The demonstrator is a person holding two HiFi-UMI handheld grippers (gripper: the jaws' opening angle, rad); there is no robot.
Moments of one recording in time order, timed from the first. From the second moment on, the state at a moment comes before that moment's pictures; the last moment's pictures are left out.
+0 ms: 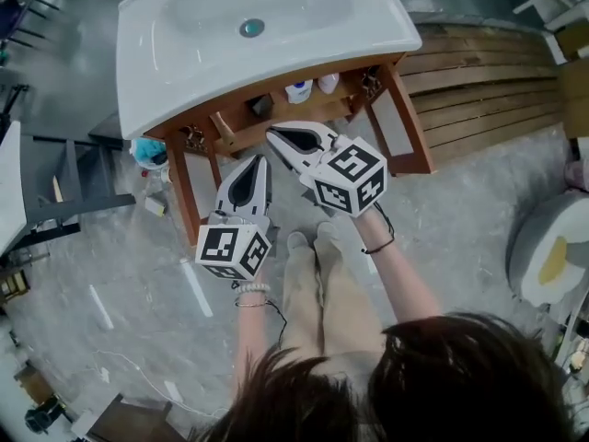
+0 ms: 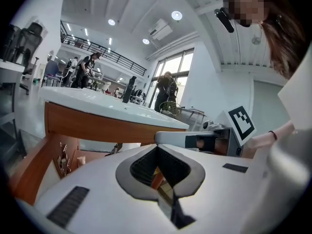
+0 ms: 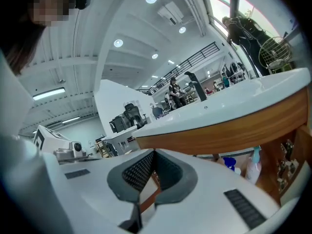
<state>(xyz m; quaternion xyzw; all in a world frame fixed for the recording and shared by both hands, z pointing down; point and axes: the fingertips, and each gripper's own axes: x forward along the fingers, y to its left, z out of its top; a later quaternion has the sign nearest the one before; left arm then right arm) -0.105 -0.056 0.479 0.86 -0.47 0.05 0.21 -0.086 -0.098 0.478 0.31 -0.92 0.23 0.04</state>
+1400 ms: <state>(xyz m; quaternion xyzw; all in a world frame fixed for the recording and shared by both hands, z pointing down) -0.088 -0.022 0.304 0.91 -0.39 0.01 0.16 -0.056 -0.039 0.299 0.32 -0.93 0.17 -0.02</state>
